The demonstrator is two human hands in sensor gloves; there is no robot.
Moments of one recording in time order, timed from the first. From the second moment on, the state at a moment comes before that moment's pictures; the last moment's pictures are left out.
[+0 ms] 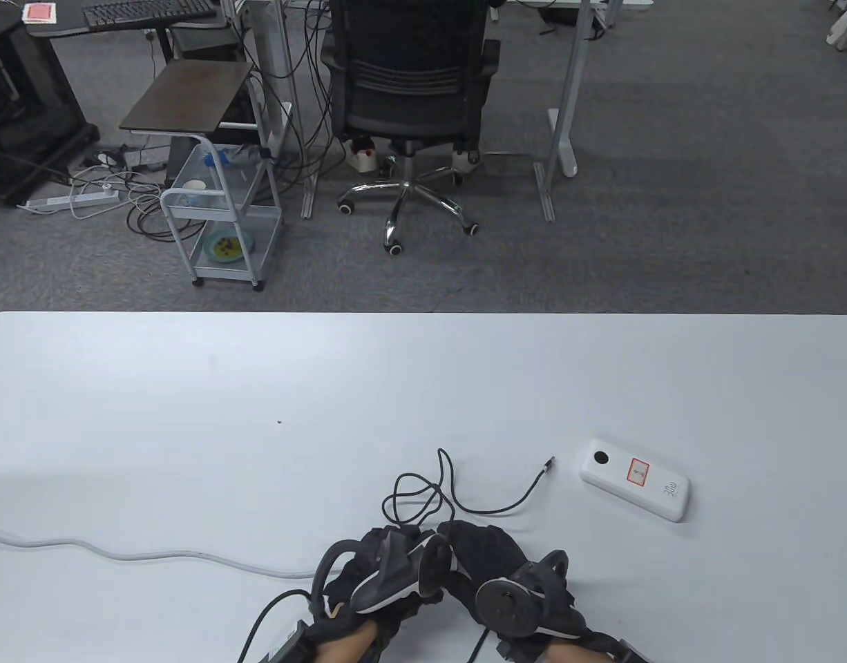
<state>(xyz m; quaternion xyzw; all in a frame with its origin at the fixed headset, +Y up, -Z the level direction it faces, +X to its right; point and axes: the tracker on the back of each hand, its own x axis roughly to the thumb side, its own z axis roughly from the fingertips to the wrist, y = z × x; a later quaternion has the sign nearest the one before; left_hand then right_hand) -0.056 -0.751 -0.279 -0.09 -0.14 -0.05 0.99 0.098 -0.750 -0.267 0.26 -0.06 0.95 0.16</state>
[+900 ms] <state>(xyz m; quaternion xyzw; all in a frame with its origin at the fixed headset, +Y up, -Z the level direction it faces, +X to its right) -0.056 -0.752 -0.278 -0.09 -0.14 -0.05 0.98 0.098 -0.748 -0.257 0.31 -0.12 0.93 0.14</state>
